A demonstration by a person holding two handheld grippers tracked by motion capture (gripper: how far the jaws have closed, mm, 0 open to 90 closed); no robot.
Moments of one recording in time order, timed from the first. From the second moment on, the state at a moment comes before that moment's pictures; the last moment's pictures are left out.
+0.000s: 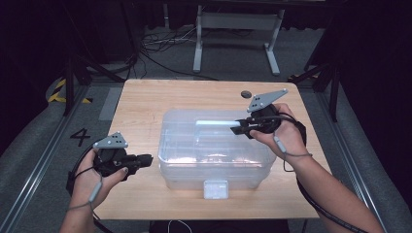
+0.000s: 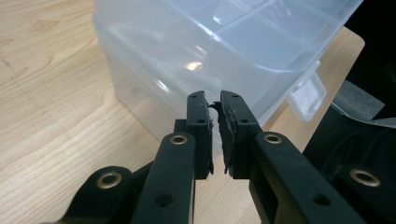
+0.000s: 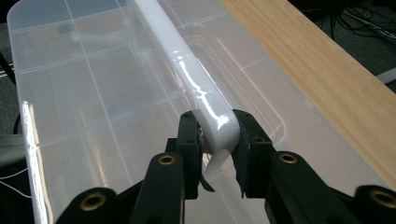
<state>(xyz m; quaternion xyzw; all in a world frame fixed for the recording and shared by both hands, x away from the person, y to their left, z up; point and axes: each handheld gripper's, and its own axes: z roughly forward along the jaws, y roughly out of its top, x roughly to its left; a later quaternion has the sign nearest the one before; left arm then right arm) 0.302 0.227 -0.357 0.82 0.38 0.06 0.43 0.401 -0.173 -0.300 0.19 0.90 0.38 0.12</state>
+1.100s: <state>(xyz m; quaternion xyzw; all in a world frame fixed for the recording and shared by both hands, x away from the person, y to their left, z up) 0.308 0.241 -0.369 0.80 0.41 0.09 0.42 0.385 -0.218 -0.286 0.22 0.86 0.43 0.13</state>
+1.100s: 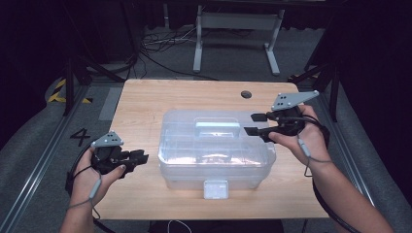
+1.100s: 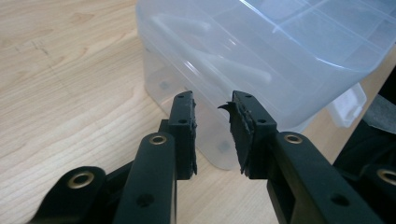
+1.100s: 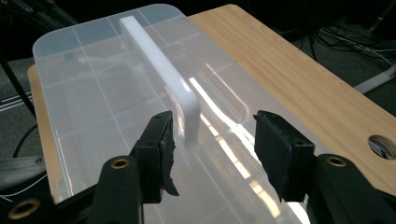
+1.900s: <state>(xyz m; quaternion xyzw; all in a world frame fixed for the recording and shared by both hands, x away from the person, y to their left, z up) 0.327 0.250 -0.384 0.79 0.44 0.09 0.41 0.378 -0.319 -0.301 0.32 0.83 0.41 0.18</state>
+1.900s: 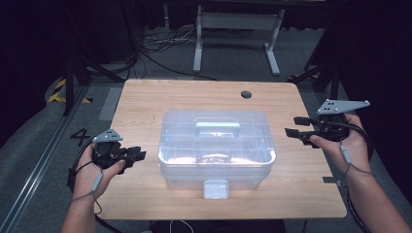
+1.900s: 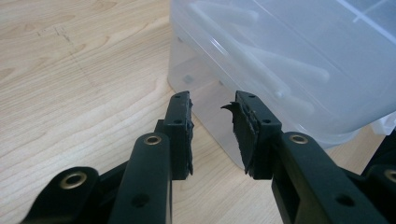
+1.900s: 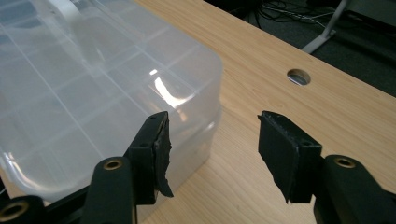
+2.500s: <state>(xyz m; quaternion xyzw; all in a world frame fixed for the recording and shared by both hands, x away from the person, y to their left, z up) 0.336 0.268 -0.399 0.79 0.48 0.13 0.36 0.399 -0.369 -0.351 0.36 0.84 0.36 0.21</state>
